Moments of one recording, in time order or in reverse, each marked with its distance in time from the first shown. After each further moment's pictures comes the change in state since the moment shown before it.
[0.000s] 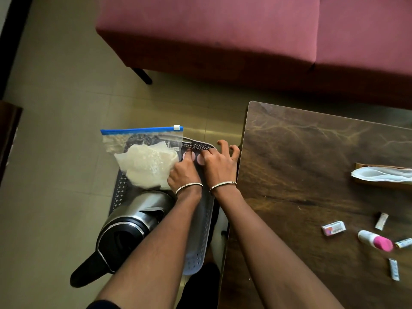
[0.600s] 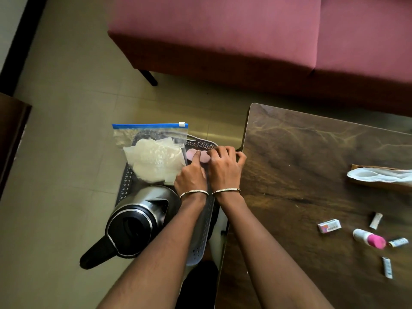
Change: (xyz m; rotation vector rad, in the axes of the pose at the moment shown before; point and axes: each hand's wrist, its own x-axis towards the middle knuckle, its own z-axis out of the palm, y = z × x) left_hand -0.026 -0.002 -0.020 -0.059 -0.044 0.081; right_hand -0.024 -0.007 -0.004 0.024 0.252 0.056
